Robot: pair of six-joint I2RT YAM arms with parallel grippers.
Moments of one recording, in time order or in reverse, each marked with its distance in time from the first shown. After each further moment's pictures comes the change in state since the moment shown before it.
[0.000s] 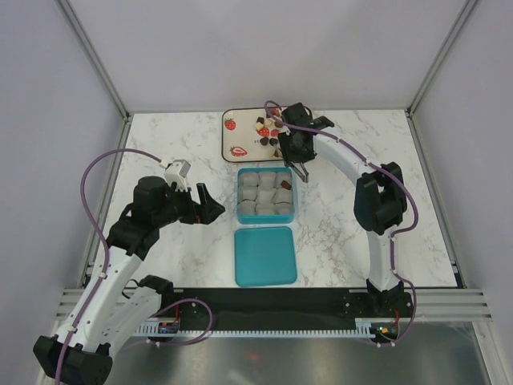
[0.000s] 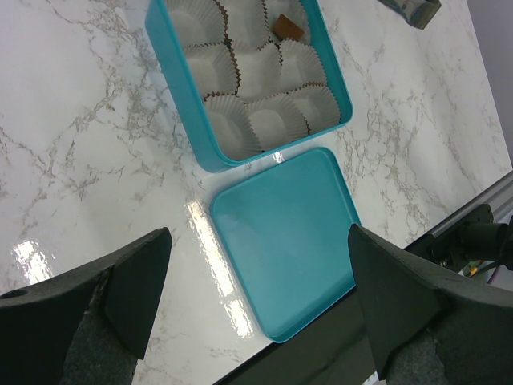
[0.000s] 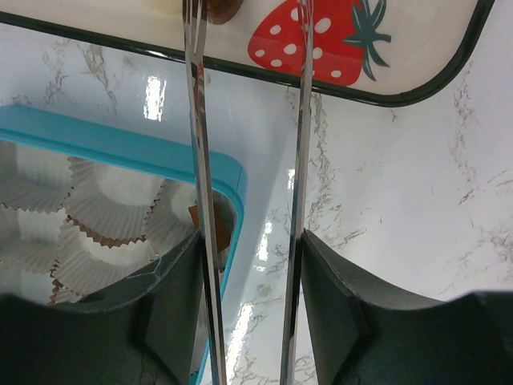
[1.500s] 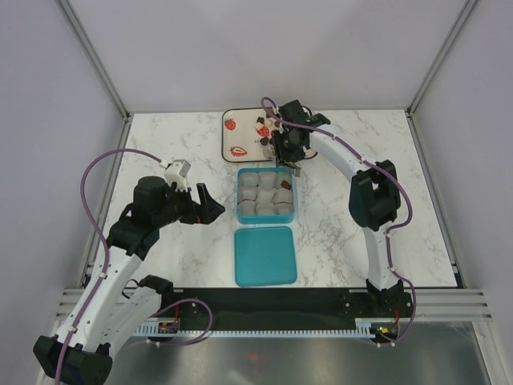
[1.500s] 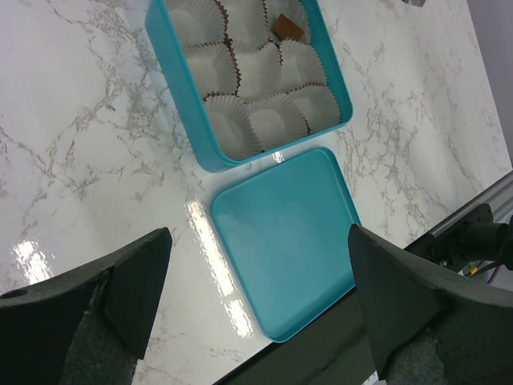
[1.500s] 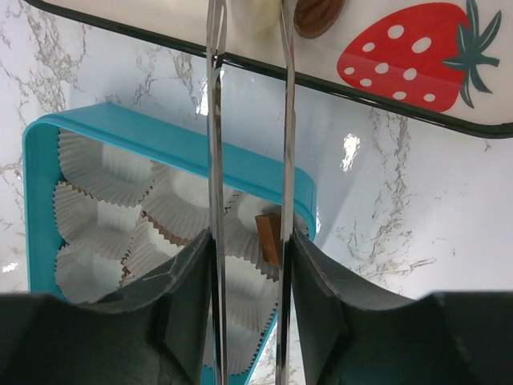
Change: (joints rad) left arm 0.000 0.000 0.000 0.000 0.000 0.000; right arm 0.001 0.064 0.101 -0.015 -0.178 0.036
